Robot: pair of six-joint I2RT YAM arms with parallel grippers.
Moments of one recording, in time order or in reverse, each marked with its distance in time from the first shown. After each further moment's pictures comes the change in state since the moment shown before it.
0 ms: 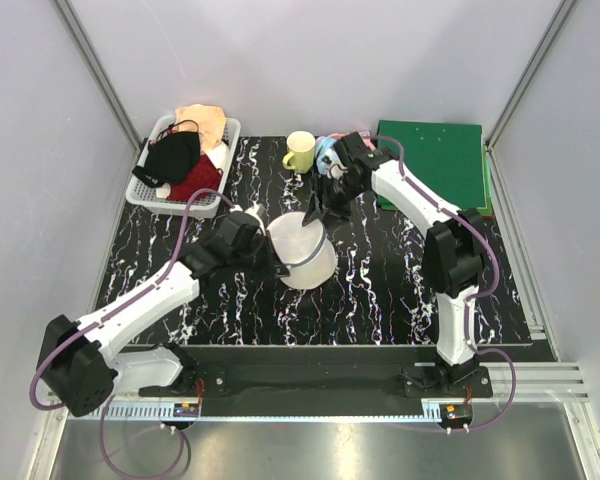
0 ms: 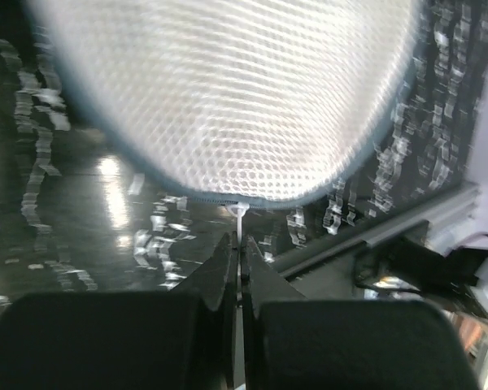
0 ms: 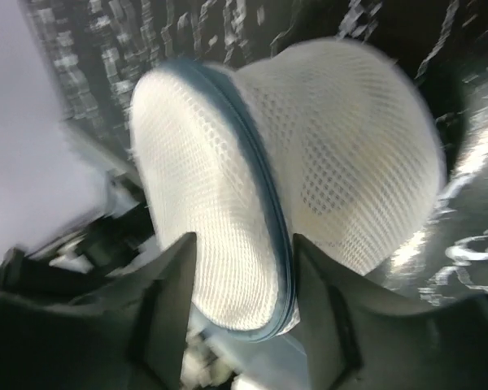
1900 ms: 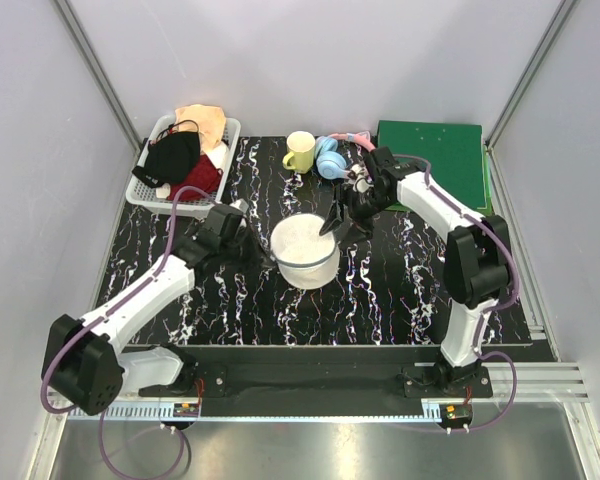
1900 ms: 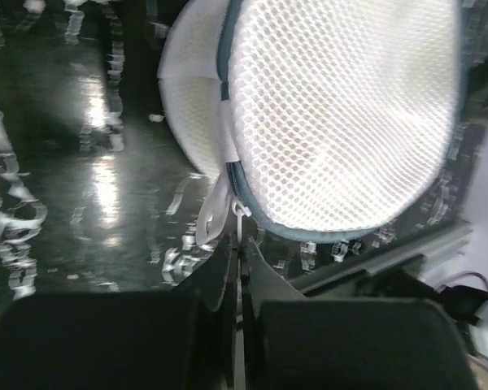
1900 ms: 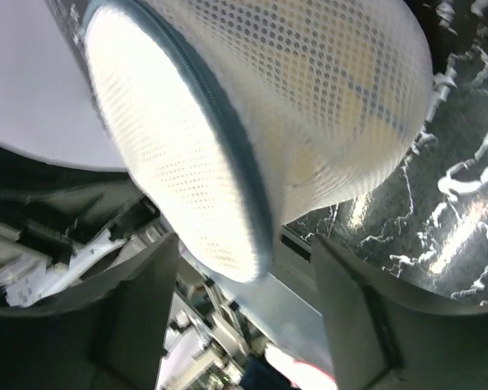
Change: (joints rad) left arm 0.137 0.032 -0.019 0.004 0.037 0.021; right arm -0.089 -0.110 -0.186 -0.009 -0.069 -0.031
